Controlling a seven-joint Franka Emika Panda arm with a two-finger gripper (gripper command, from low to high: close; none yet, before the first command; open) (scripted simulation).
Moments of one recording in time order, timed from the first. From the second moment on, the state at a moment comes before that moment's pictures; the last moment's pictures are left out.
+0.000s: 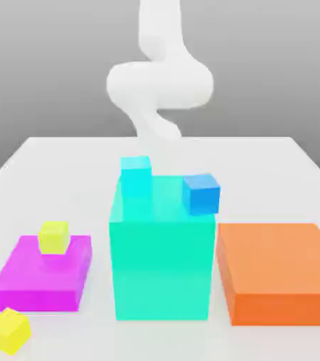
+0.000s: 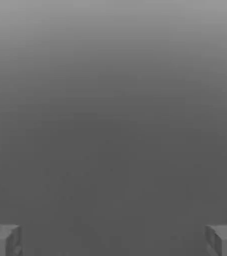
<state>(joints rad) -0.01 -0.71 -0.03 -2.30 0.00 2.33 0.79</state>
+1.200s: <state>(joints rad) -0.29 0.52 -0.19 -2.28 0.27 2.78 0.50</state>
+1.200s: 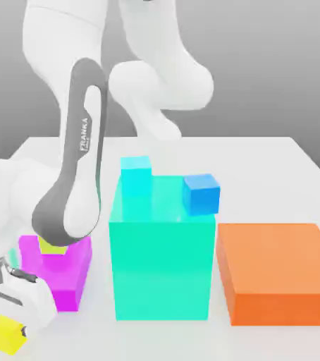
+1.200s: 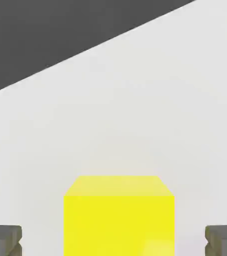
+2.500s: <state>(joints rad) 0.09 -0.53 0.07 -2.58 0.05 2.05 0.57</state>
